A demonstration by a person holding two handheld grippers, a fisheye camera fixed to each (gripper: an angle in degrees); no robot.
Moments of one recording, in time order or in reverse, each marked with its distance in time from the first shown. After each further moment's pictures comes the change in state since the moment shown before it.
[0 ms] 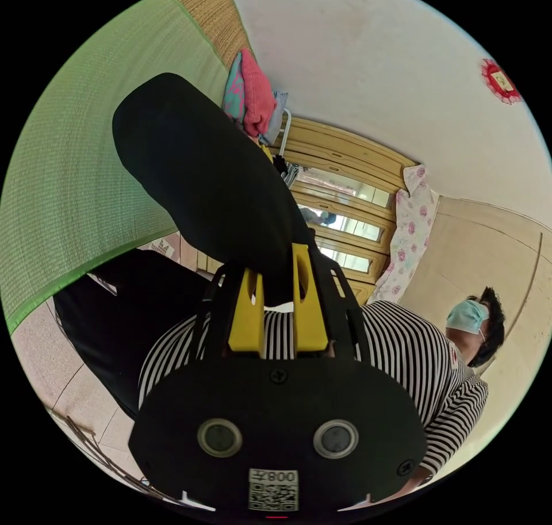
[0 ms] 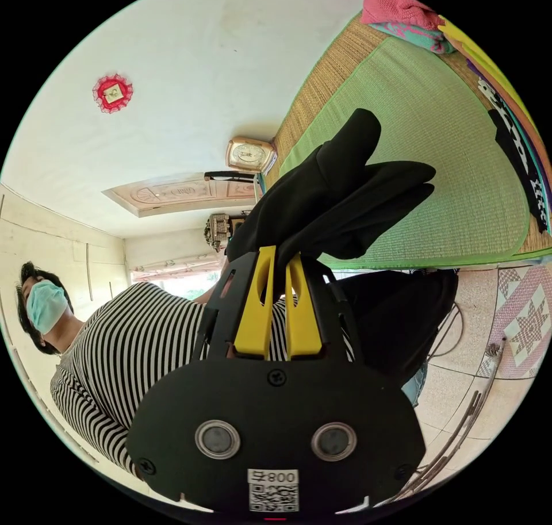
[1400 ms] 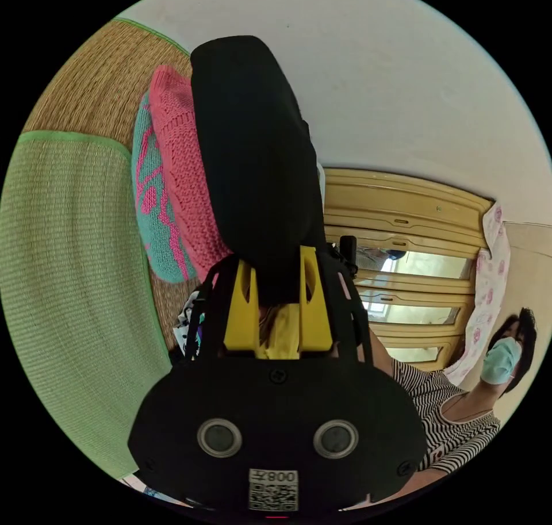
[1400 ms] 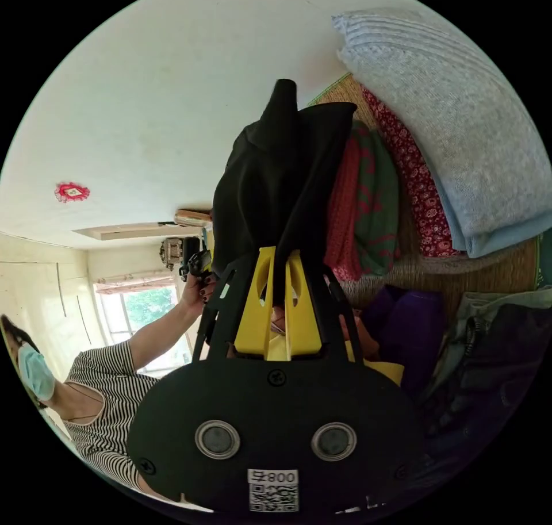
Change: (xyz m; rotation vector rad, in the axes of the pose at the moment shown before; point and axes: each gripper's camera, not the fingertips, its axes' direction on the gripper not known) left arm 0.154 -0.465 0.491 0.193 -0.271 0.094; right arm -0.097 -0.323 -0.444 0.019 0.205 -0.078
